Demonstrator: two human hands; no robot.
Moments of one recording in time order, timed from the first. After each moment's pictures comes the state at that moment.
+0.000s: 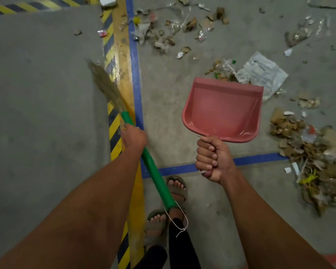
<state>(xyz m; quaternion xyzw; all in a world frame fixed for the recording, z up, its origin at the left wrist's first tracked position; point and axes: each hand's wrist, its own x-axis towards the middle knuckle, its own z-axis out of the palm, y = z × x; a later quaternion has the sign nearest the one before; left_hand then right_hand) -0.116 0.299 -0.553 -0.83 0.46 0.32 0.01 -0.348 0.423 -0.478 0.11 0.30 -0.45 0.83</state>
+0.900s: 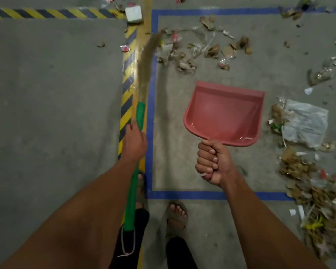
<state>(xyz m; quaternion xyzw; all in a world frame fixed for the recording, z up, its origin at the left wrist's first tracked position) -0.079 0.199 -0.542 -0.74 0.62 0.24 -0.08 -0.345 0.270 -0.465 0.10 0.32 -0.40 0.85</state>
